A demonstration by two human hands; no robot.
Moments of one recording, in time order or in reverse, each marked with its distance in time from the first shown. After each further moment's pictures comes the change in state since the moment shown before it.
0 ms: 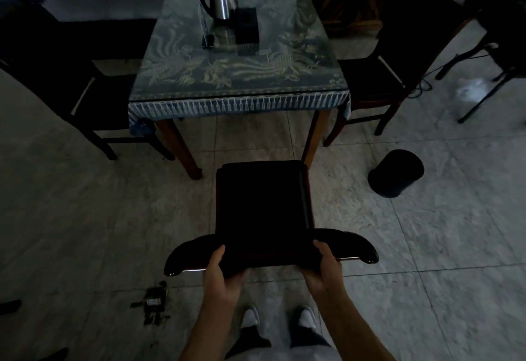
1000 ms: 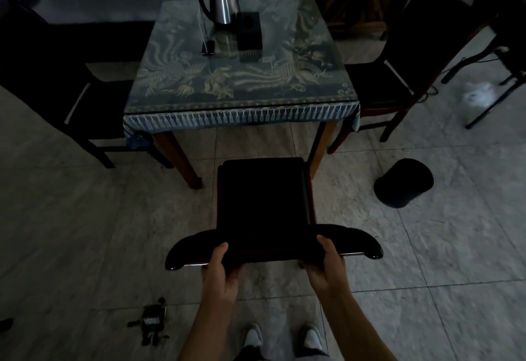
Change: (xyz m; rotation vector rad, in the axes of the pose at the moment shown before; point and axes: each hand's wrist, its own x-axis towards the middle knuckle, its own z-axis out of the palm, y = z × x) left_hand 0.064 0.040 0.051 0.018 0.018 0.074; right_hand 0.054 -0.016 0.070 -0.048 -0.024 -0.076
